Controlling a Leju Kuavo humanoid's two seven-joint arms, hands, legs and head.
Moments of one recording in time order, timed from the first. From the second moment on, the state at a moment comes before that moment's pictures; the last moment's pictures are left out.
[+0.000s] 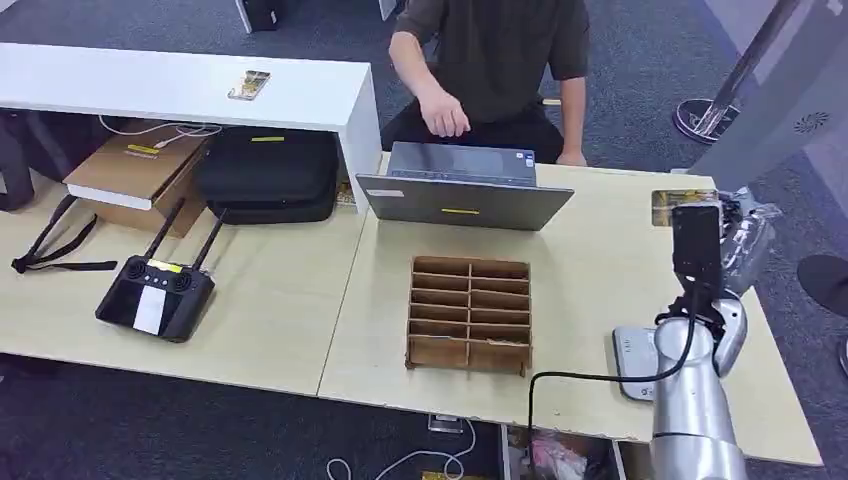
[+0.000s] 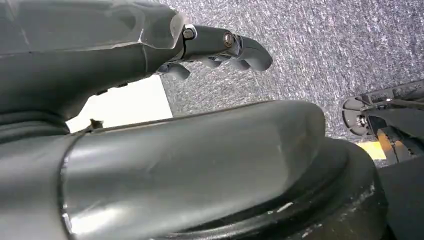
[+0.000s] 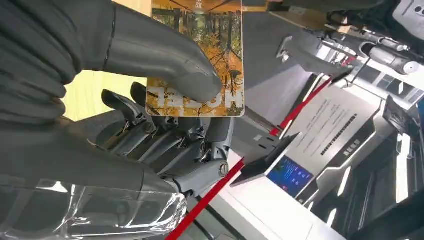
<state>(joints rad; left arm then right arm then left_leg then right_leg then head) -0.09 -0.18 1.05 -0.21 -1.36 -0.05 0.13 -0.51 0.06 -0.12 -1.20 0.76 -0.43 -0.25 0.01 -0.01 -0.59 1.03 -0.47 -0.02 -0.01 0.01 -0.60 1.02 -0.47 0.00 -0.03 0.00</state>
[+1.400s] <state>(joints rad) -0.11 -0.19 1.02 -0.21 -1.37 -0.07 0.12 -0.92 0.22 0.21 -0.77 1.03 -0.54 -0.14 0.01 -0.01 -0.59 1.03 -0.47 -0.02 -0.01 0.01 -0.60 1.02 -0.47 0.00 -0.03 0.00</state>
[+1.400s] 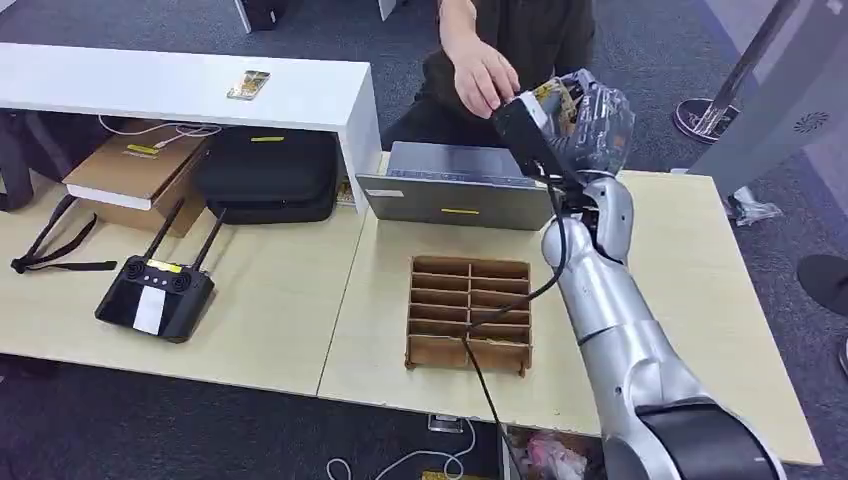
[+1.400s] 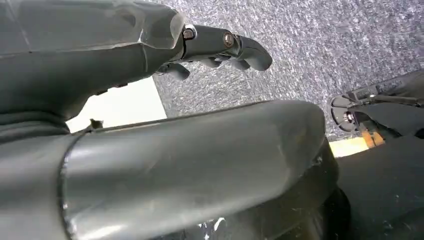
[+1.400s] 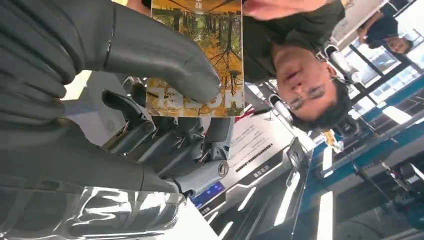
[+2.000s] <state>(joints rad) -0.18 -0.28 0.96 -0.22 -1.36 0.06 0.06 -0.93 0.23 0.21 -0.64 1.07 -0.64 -0.08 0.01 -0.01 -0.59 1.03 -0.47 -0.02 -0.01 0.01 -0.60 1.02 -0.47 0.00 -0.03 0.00</state>
